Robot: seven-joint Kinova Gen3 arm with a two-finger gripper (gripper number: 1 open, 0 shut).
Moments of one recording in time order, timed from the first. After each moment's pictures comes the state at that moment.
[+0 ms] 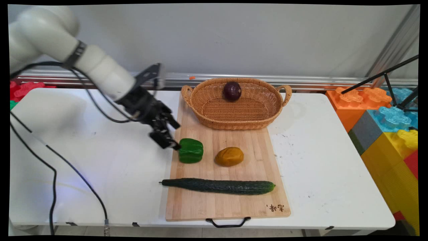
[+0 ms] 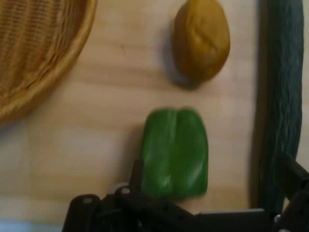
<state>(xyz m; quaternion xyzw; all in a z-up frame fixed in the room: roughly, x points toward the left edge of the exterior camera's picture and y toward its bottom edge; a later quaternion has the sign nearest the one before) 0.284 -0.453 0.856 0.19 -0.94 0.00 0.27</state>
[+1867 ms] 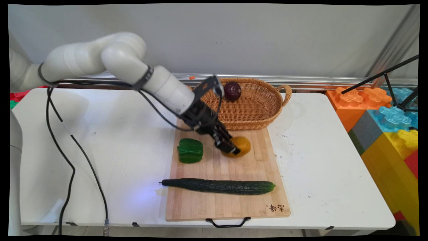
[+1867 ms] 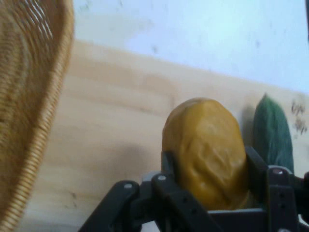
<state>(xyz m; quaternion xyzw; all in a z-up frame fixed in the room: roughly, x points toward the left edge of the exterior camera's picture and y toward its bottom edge) 0.160 -0.484 0.813 0.23 -0.91 -0.04 0.35</state>
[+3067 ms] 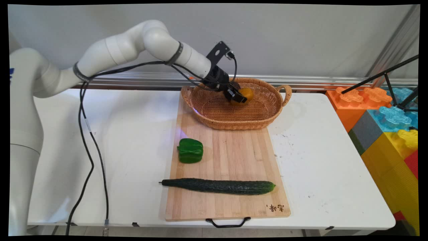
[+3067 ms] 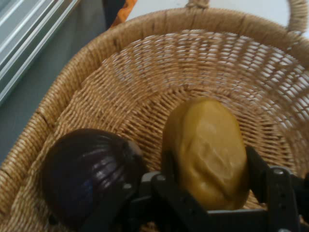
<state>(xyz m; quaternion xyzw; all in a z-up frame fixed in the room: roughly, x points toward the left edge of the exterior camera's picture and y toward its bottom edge) 0.164 -0.653 0.787 0.29 -0.88 0.10 0.37</state>
